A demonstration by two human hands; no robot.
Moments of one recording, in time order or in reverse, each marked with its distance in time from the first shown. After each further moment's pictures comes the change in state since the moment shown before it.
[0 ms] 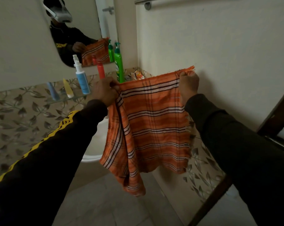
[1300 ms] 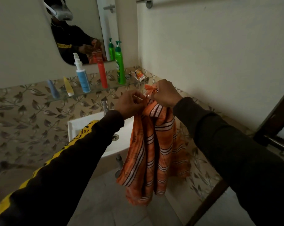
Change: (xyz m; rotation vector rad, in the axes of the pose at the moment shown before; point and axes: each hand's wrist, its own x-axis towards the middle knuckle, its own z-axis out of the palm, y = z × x) left_hand -0.047 0.031 0.045 -0.343 -0.374 -0.039; right_hand -0.060 -0.010 0.017 -0.797 -0.596 -0.422
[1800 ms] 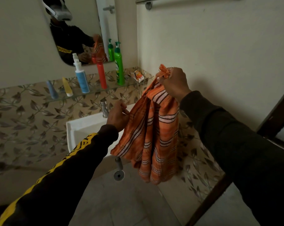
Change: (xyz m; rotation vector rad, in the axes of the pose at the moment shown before) left_hand -0.019 -0.057 0.004 0.111 0.198 -0.099; right_hand 0.009 0.003 -0.031 0.247 0.299 0.063
